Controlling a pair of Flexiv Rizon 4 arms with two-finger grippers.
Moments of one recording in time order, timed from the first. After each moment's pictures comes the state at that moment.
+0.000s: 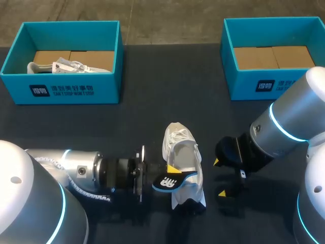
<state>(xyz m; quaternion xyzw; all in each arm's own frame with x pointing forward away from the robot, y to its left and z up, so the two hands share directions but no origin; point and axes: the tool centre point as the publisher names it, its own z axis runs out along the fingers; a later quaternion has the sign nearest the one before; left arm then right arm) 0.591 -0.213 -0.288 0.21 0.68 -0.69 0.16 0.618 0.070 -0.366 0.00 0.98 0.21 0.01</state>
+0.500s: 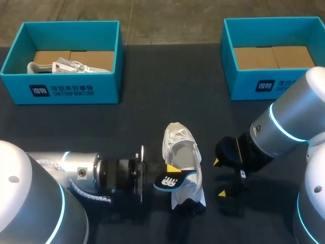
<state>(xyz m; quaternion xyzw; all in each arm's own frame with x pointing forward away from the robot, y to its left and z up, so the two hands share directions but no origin) 0.596 -0.212 -0.293 0.20 0.68 -0.68 0.17 0.618 0.070 -0.366 0.00 0.98 0.21 0.01</state>
